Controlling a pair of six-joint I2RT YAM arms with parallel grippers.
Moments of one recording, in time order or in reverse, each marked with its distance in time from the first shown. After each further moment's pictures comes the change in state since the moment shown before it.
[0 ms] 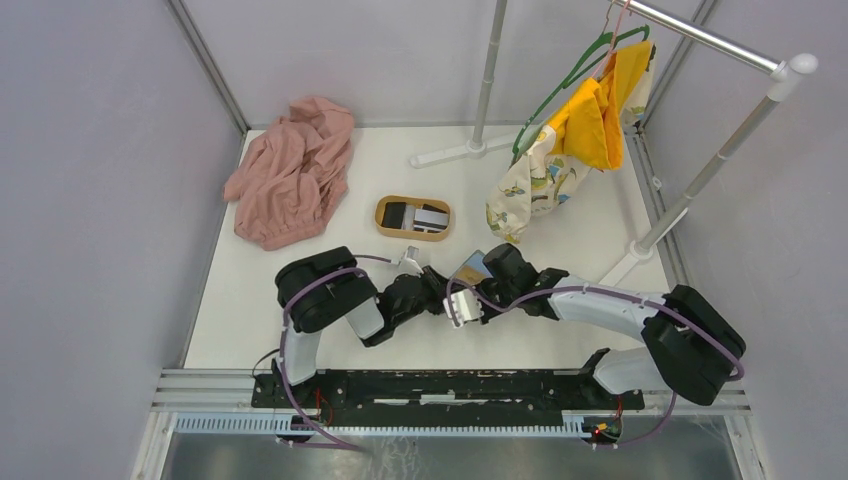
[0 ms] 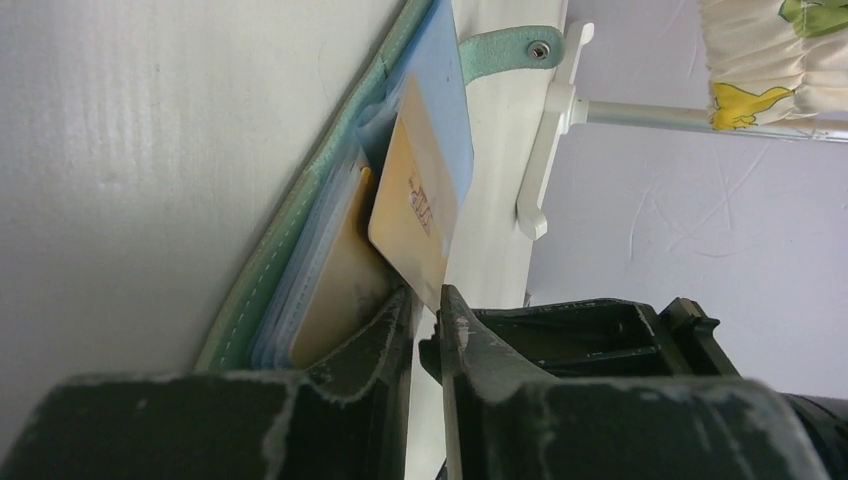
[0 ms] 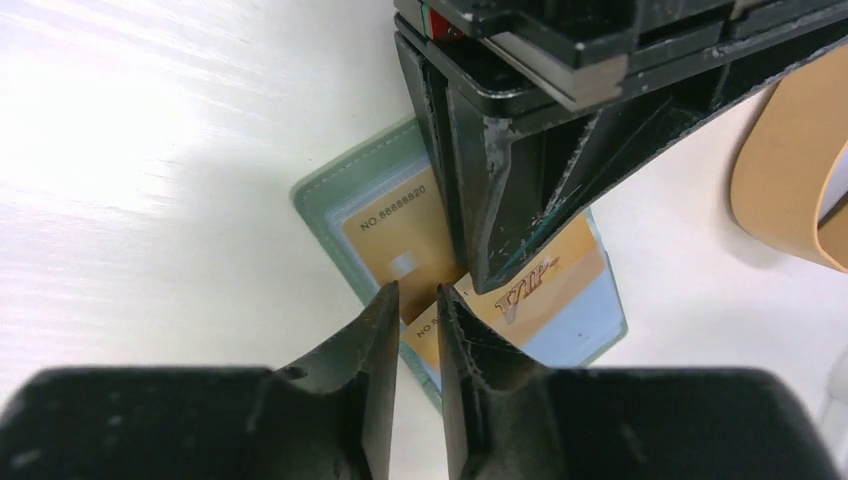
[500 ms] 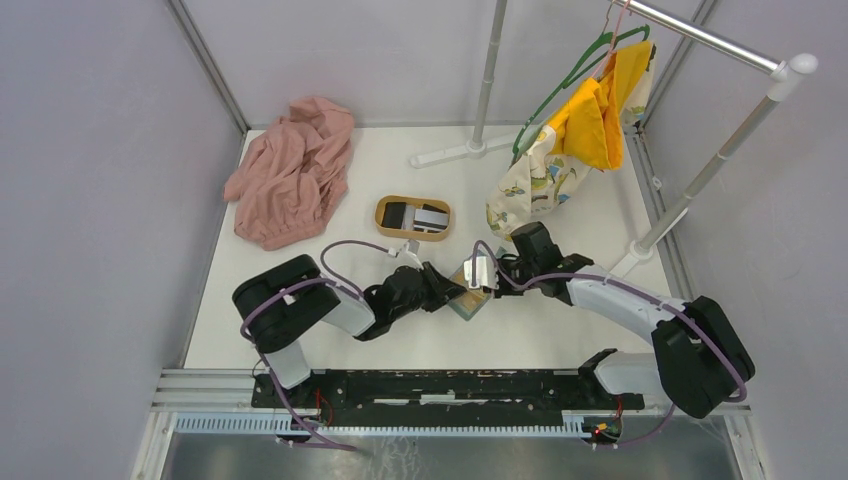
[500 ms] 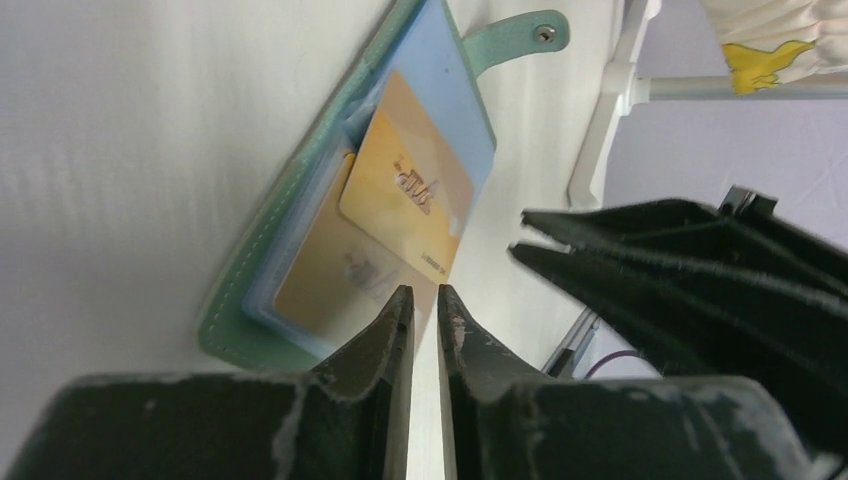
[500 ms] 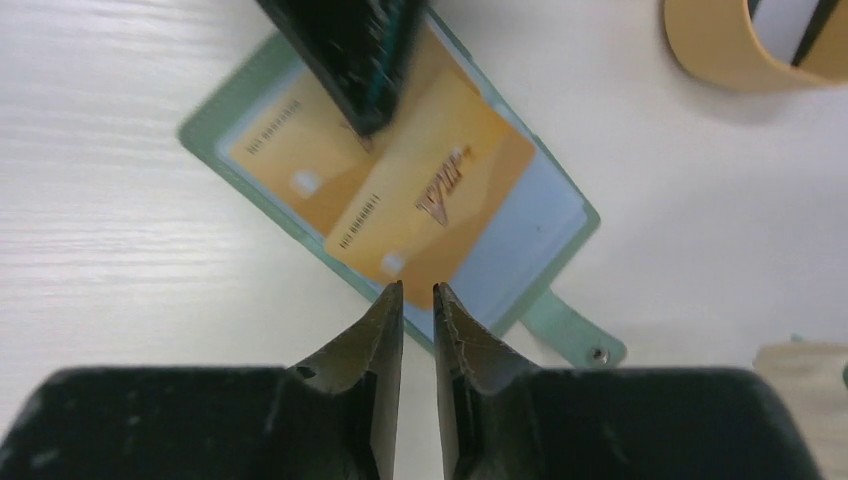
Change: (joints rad) left arm 0.005 -0.241 0.015 -0.351 -0.016 0.160; right arm -0.234 -0.071 0.035 -0.075 -0.216 0.109
